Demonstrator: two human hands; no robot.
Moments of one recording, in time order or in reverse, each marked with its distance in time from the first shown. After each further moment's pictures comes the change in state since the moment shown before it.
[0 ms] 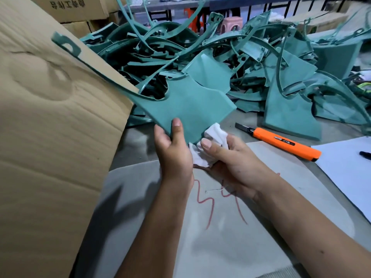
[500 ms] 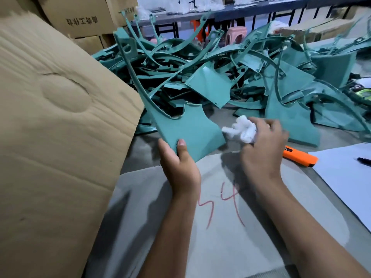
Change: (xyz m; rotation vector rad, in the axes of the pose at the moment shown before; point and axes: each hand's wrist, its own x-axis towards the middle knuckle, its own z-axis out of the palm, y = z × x) left_hand -0.026 0.003 -0.004 0.383 0.163 0.139; right_hand 0.015 -0.027 -0.041 -1.358 0.809 -0.419
